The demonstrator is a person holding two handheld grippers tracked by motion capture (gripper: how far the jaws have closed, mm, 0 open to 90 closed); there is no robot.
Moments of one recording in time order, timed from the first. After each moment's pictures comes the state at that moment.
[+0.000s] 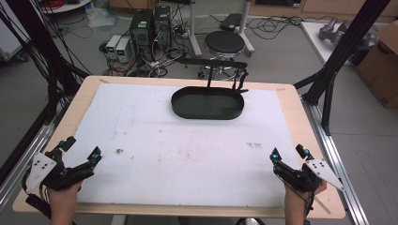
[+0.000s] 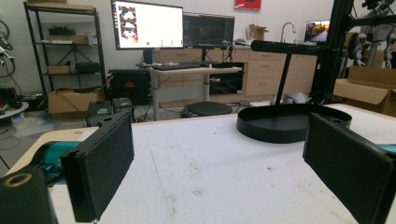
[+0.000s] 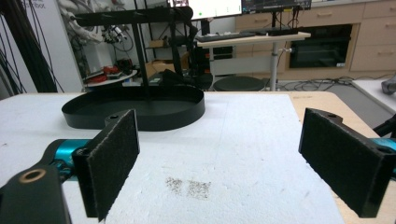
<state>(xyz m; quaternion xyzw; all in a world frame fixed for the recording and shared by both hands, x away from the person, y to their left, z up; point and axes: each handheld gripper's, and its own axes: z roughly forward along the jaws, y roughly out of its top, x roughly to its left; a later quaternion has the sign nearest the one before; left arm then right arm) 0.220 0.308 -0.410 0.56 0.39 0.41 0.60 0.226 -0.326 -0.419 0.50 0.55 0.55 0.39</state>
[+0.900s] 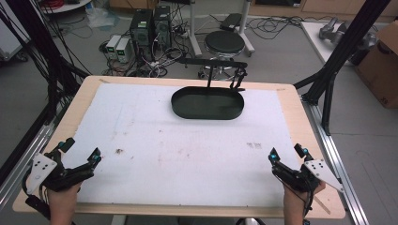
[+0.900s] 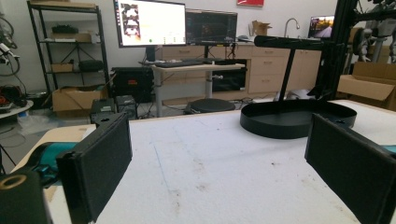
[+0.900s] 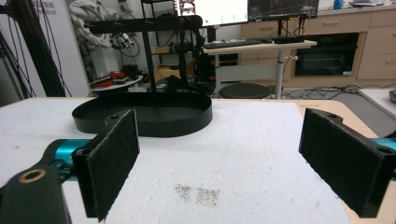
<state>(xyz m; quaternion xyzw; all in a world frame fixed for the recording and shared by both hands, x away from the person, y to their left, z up) 0.218 0.310 -0.413 0.56 0.40 0.41 0.59 0.225 -0.321 -0.416 0.48 0.55 0.56 0.39</state>
